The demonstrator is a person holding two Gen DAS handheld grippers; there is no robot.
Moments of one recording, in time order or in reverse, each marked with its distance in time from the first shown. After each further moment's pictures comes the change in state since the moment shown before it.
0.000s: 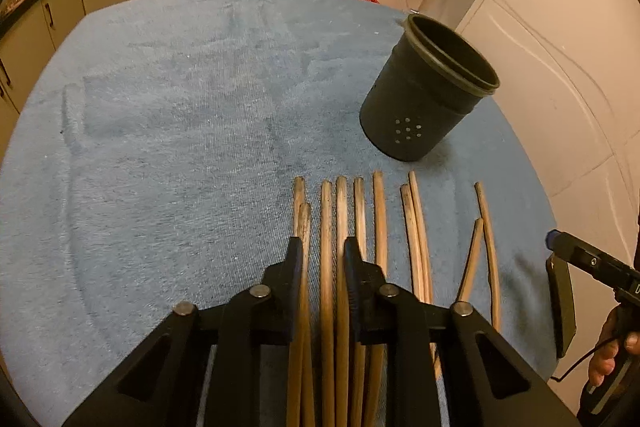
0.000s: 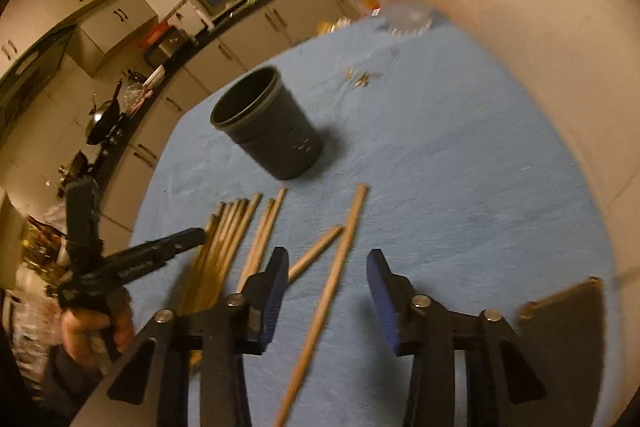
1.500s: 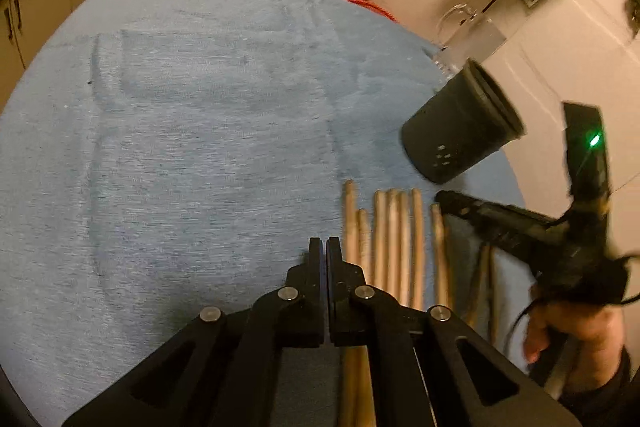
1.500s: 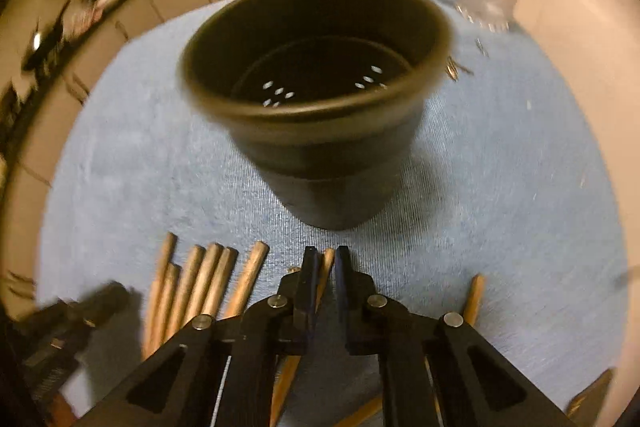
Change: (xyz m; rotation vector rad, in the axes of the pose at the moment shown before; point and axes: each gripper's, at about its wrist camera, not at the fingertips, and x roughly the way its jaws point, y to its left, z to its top) left arm -0.008 0.064 -0.007 -0.156 -0.039 -0.110; right arm 0.164 0.117 0.055 -0.214 0.163 -0.346
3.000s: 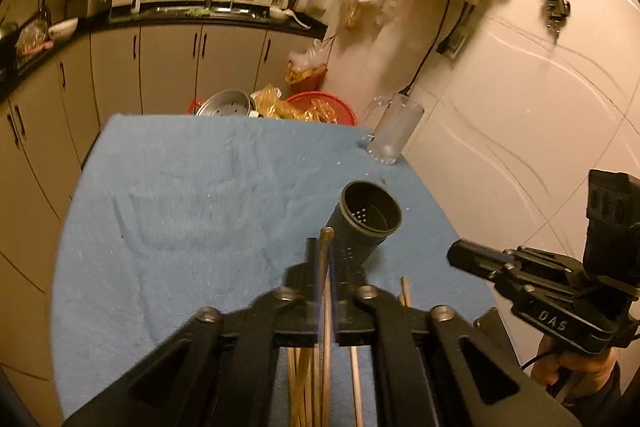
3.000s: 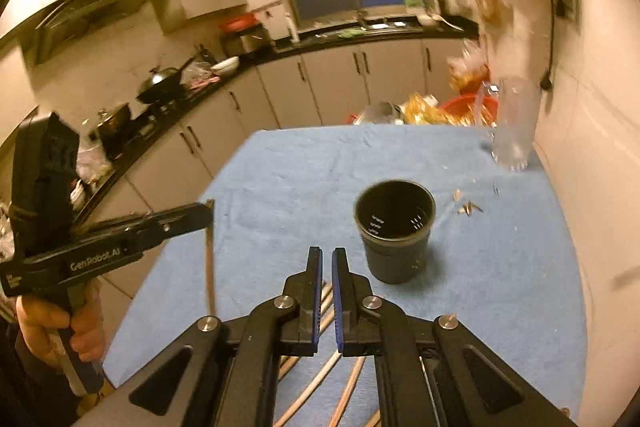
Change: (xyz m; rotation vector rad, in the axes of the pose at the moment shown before) left arm -0.140 -0.091 0.024 0.197 -0.280 0.020; right arm -0.179 -0.022 -0.047 -0.152 -0.388 0.321
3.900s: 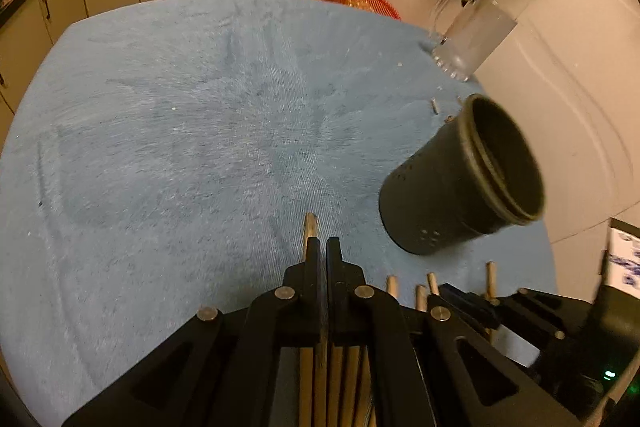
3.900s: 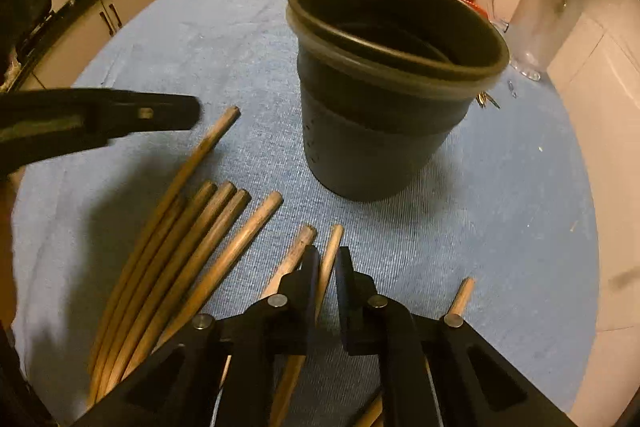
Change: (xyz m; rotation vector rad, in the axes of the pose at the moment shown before) left arm 0.196 0.044 -0.011 -0.067 0.368 0.077; right arm 0.173 -0.030 -0.052 -0.071 0.413 -0.262
